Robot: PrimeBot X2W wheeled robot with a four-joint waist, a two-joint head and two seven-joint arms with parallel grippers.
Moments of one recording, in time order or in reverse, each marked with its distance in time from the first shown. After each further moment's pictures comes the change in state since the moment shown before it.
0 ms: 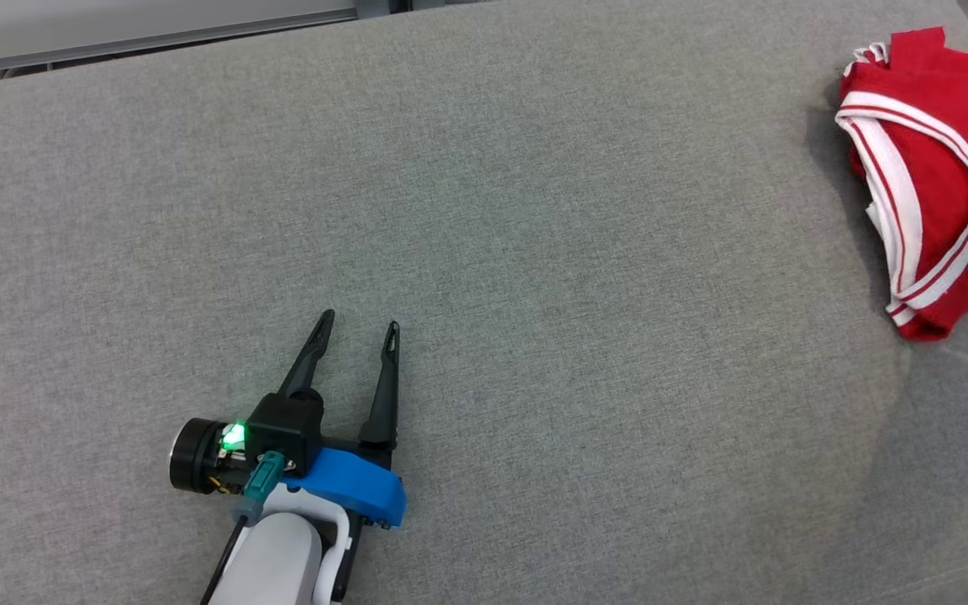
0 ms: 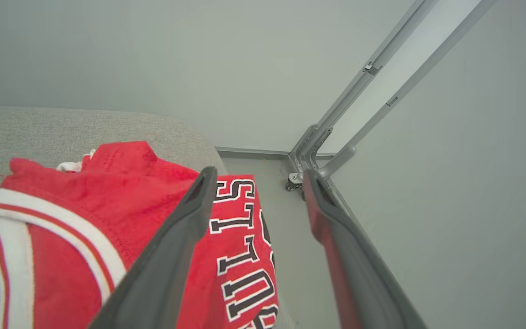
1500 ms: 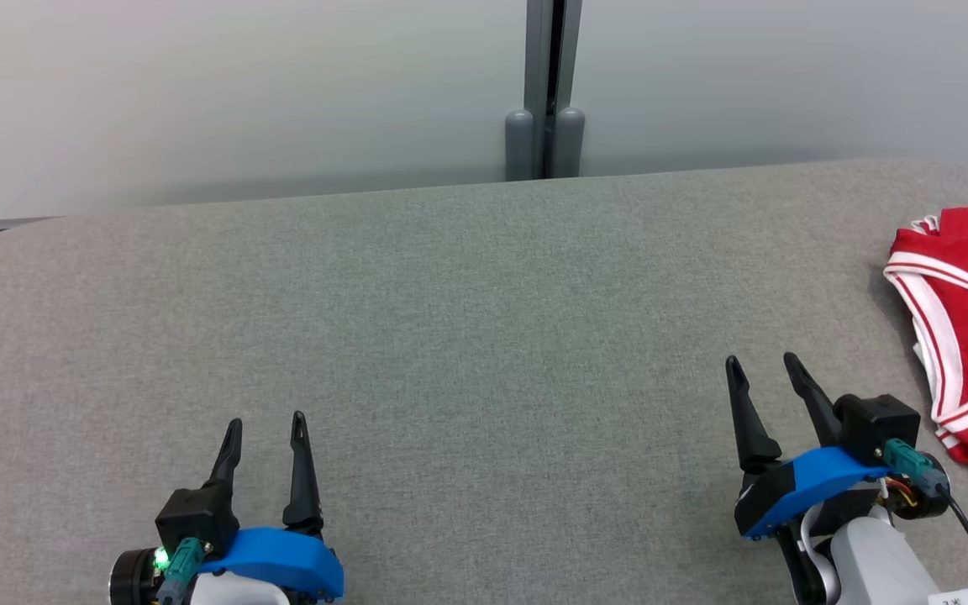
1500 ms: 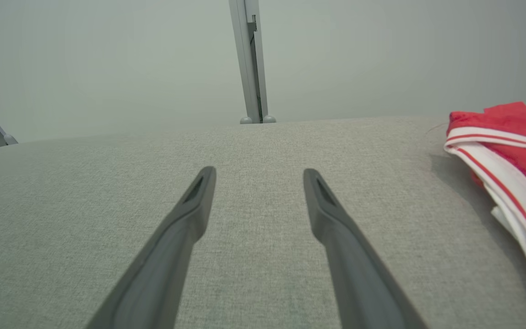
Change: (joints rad) left arm 0.177 0.002 0.158 -0.001 -0.105 0.064 0.000; right arm 0.671 0.364 0.422 -0.458 0.489 0.000 -0.114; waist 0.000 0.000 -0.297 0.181
